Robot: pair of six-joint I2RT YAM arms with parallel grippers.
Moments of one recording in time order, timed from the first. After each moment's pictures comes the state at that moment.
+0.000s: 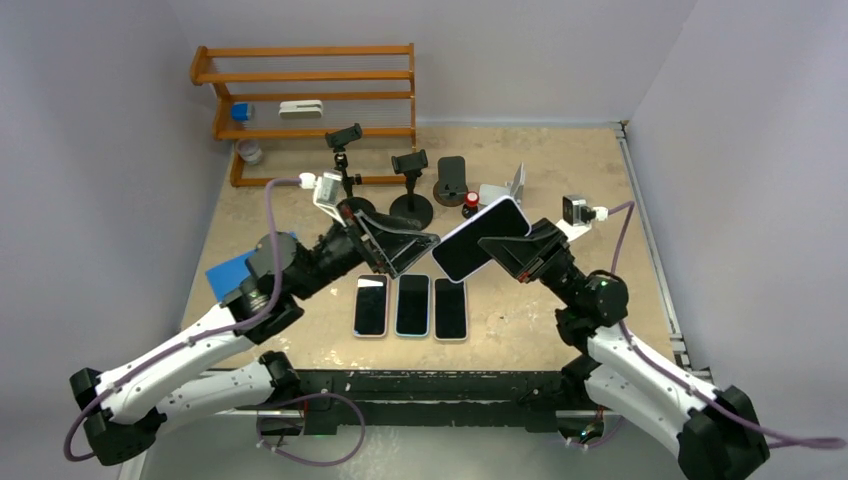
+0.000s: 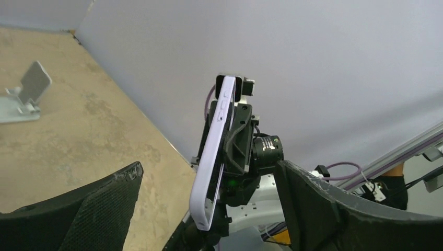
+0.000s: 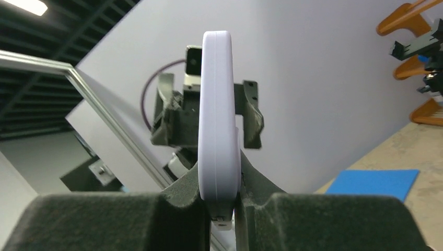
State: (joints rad) left arm -0.94 0.84 0.83 0.25 0.06 -0.84; right arm 0.54 0.85 0.31 1.26 -0.42 1.30
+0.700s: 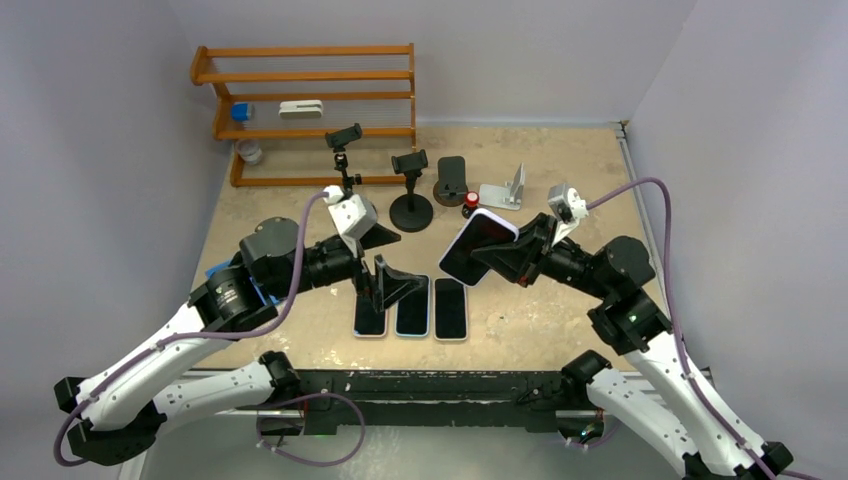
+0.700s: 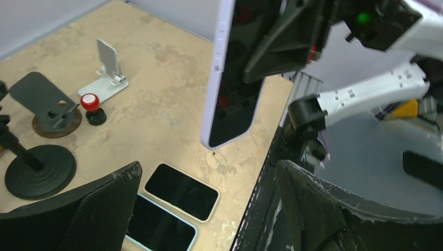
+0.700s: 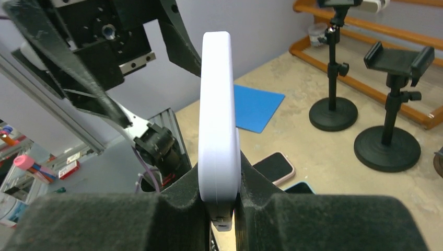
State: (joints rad) left arm -0.94 0.82 1.10 -0.38 0.20 -0.20; right arm 0.54 0.63 0.77 0.03 -0.61 0.46
